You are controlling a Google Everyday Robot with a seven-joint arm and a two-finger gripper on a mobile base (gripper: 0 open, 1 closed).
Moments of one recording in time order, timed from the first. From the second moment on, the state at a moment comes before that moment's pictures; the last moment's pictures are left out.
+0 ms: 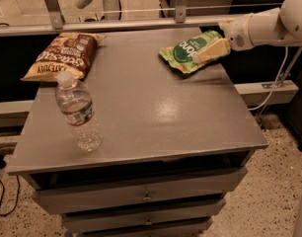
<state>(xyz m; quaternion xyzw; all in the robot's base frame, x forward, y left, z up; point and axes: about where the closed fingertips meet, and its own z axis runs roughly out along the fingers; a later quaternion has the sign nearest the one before) 0.754 -0.207 0.910 -0.42 0.75 0.14 0.49</state>
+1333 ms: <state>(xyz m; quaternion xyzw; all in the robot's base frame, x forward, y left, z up) 0.778 -0.222 0.870 -0.36 0.77 0.17 0.49</state>
